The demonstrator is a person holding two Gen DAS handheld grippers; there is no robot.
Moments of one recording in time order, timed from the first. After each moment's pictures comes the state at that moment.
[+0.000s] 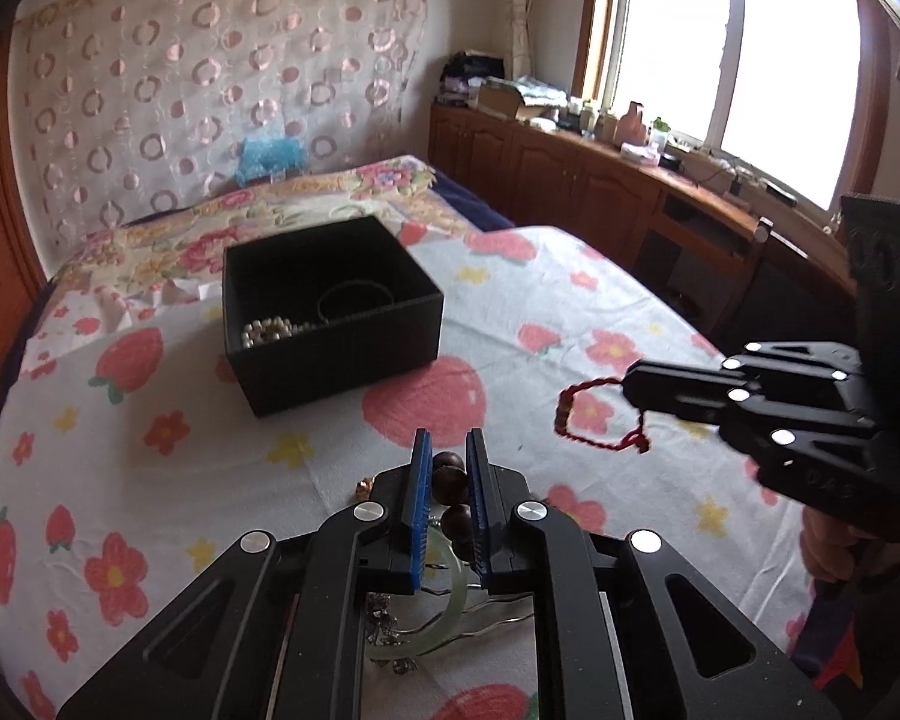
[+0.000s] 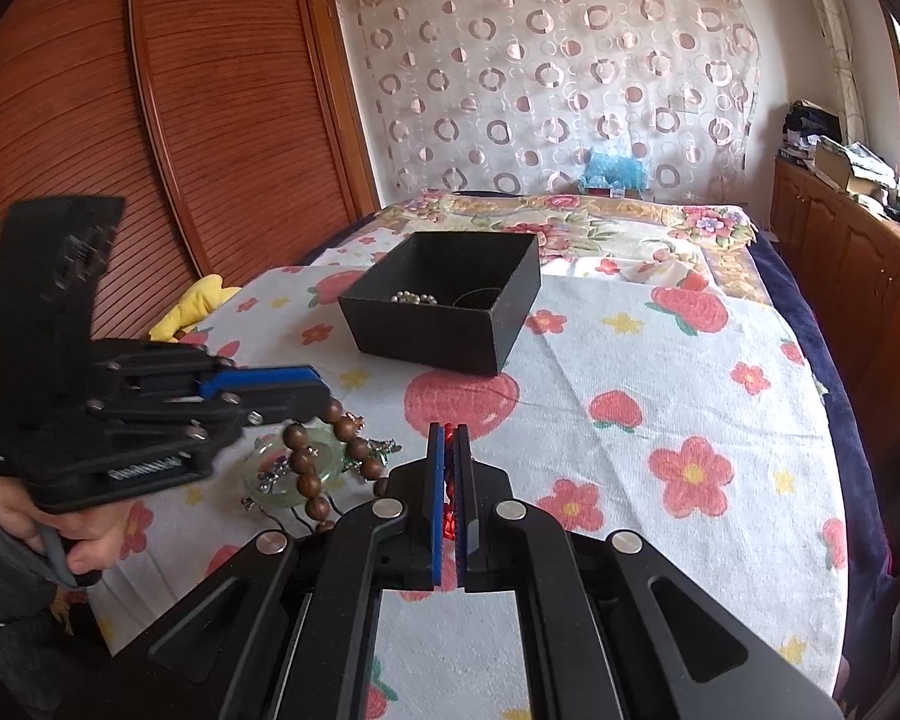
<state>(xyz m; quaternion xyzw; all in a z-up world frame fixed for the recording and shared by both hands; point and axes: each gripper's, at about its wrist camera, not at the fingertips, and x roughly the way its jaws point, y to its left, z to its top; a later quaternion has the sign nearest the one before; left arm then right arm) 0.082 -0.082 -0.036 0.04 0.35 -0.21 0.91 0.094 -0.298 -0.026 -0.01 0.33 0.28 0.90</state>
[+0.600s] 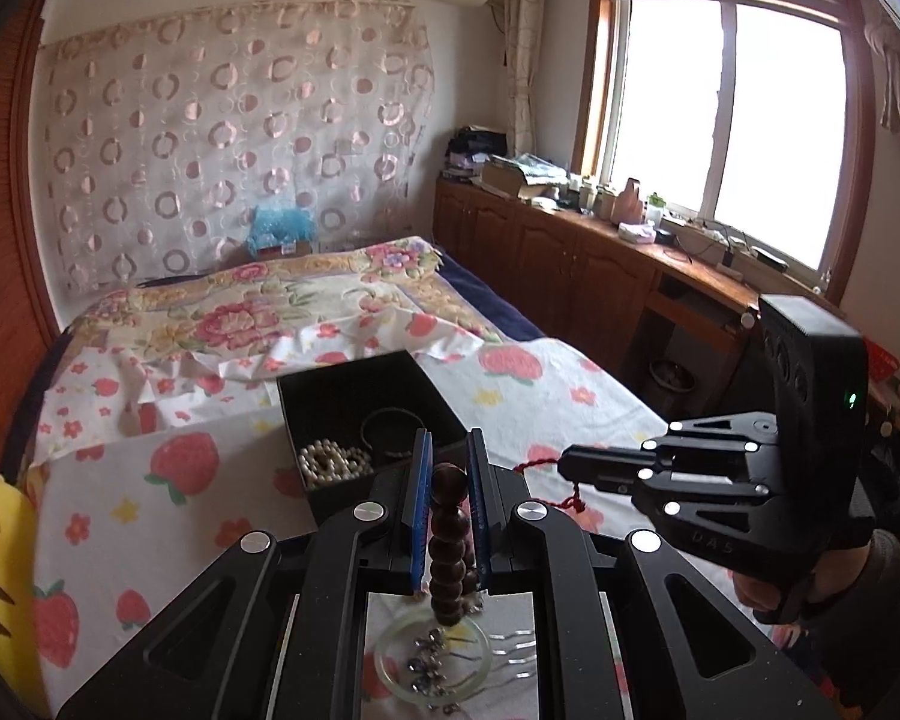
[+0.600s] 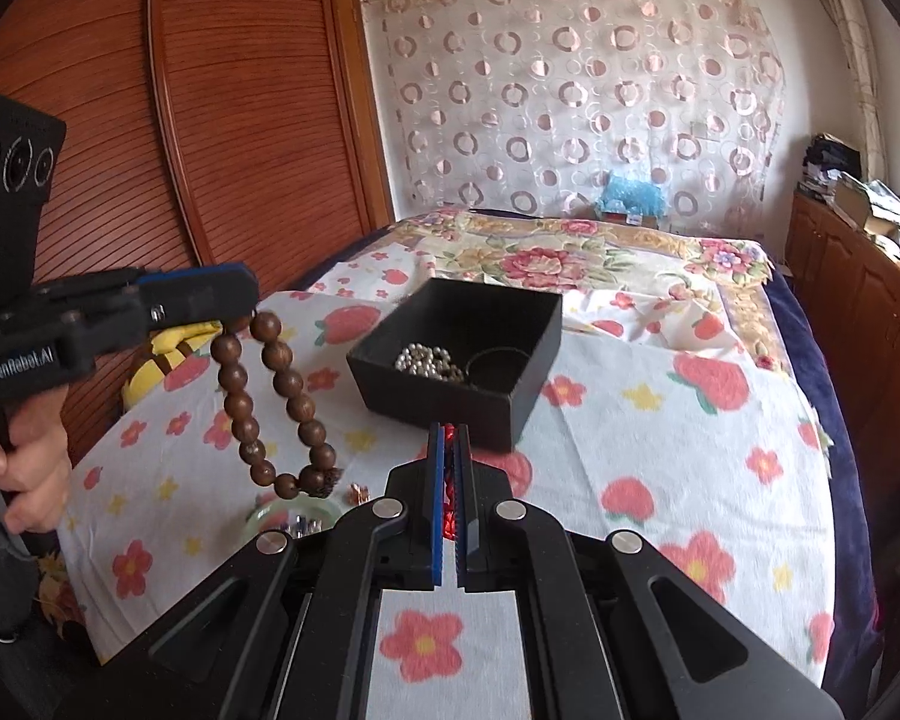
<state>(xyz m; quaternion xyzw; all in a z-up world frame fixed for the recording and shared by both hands) 0.091 -0.052 0.037 0.01 0.28 -0.21 0.94 0.132 -0.274 0.002 -0.03 0.31 0.30 0.90</state>
